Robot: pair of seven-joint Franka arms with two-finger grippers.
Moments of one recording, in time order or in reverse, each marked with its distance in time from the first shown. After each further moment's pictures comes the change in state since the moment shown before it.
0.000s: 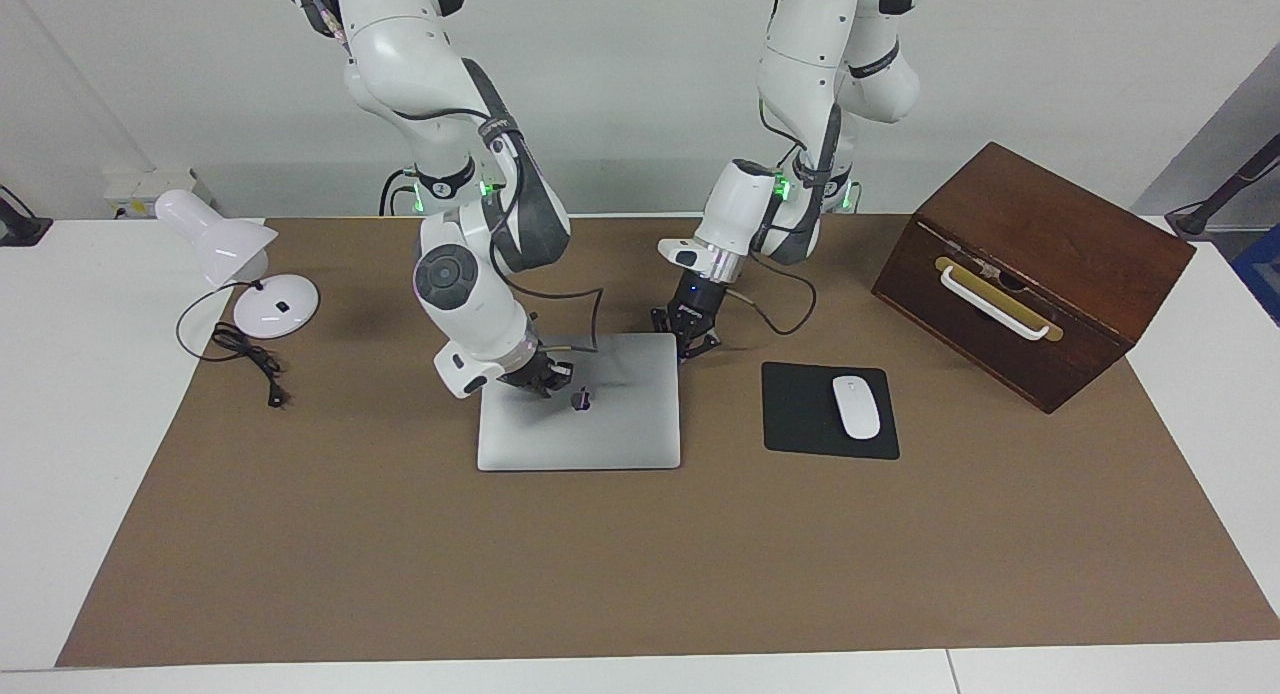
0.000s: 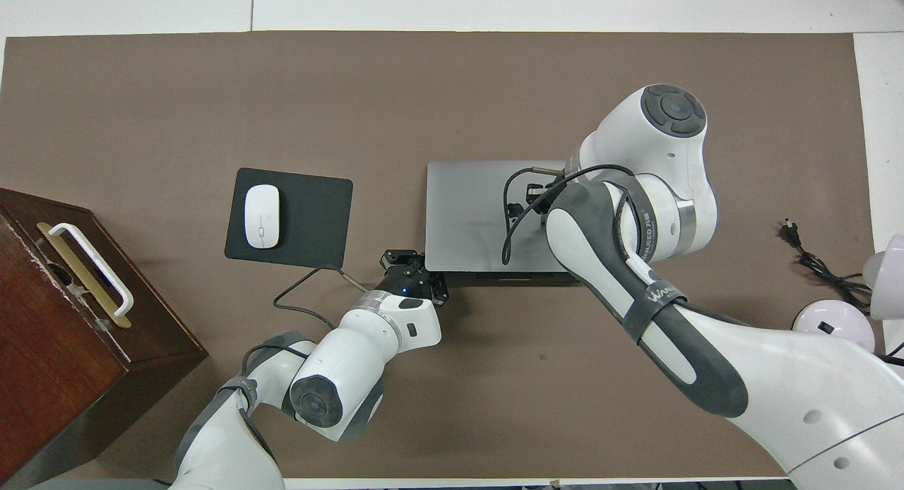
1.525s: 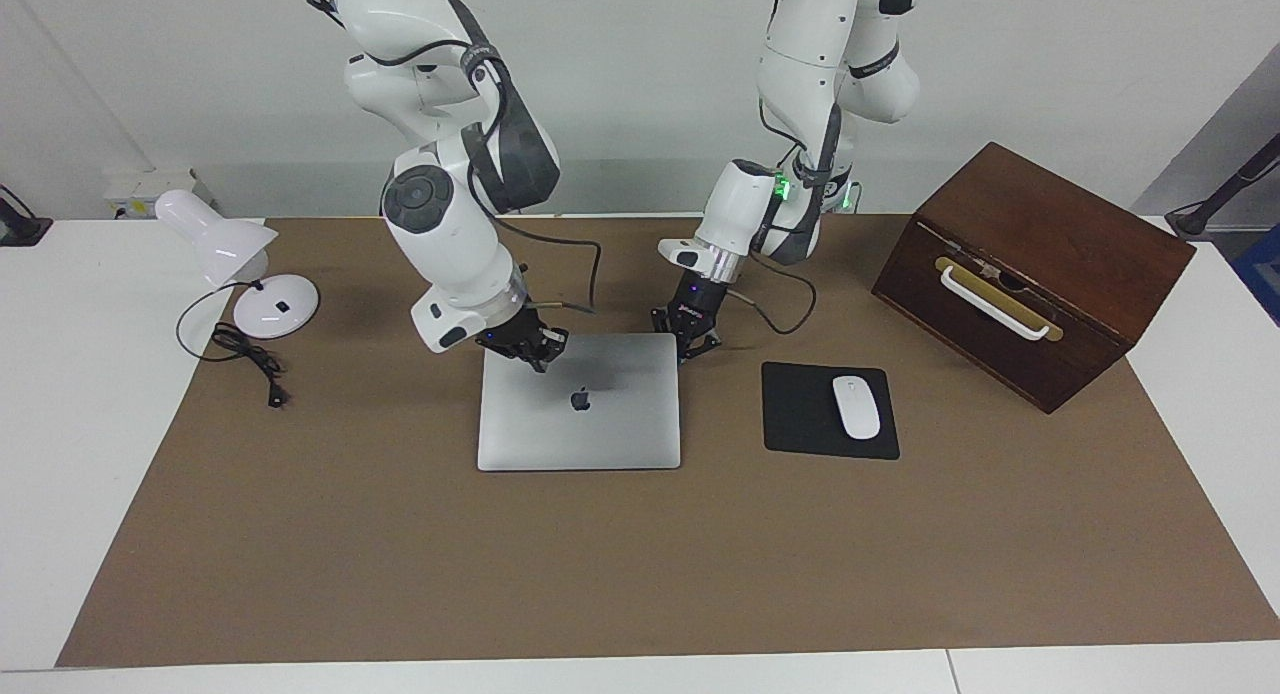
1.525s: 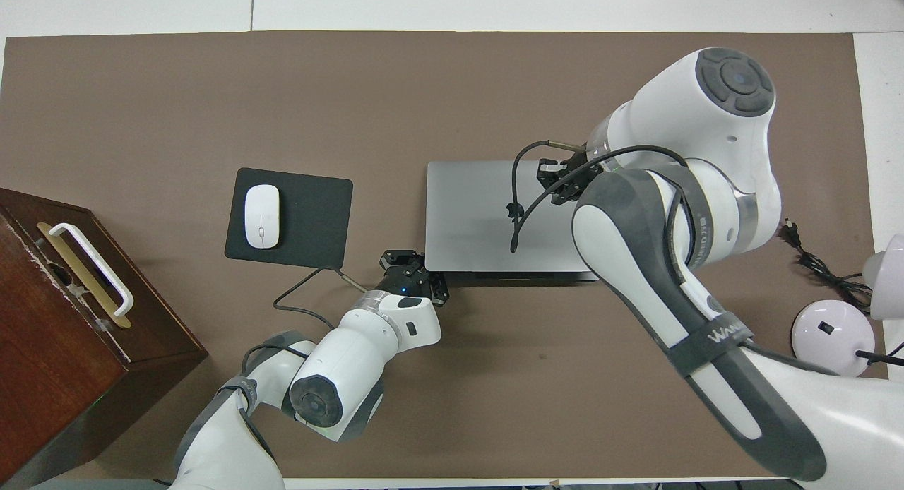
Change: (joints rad) left arm 0.000 0.000 0.000 0.000 0.000 0.000 -0.055; right arm -0.019 -0.130 0.001 0.085 -0.019 -0.109 0.063
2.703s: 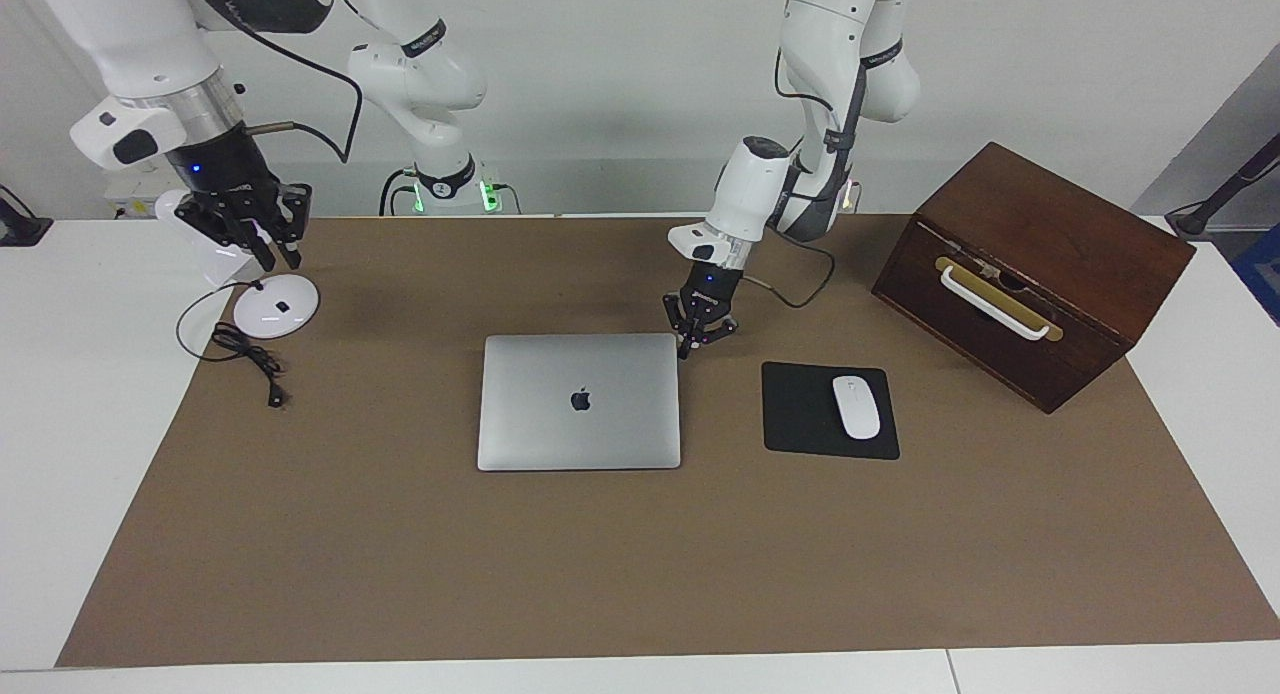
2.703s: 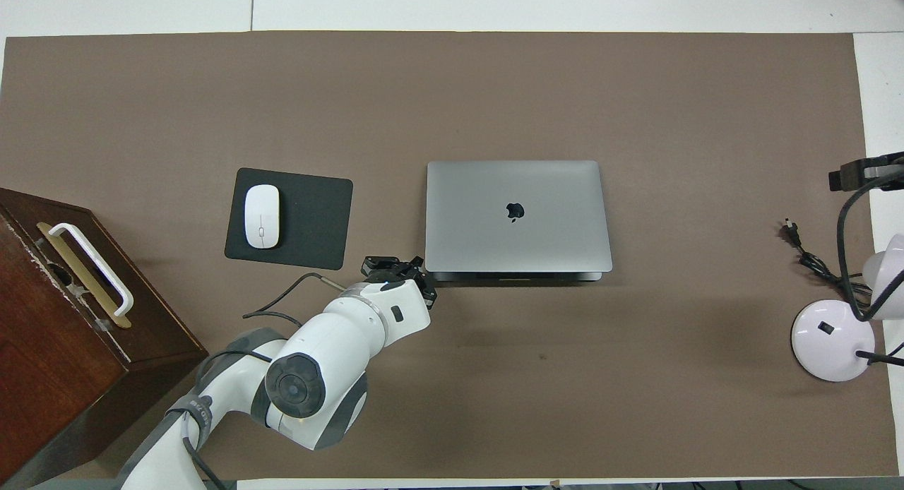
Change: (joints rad) left arm 0.021 -0.213 0.019 -0.008 0.000 -0.419 -0.106; right arm -0.380 -0.340 -0.004 0.025 -0.144 -0.277 -0.604
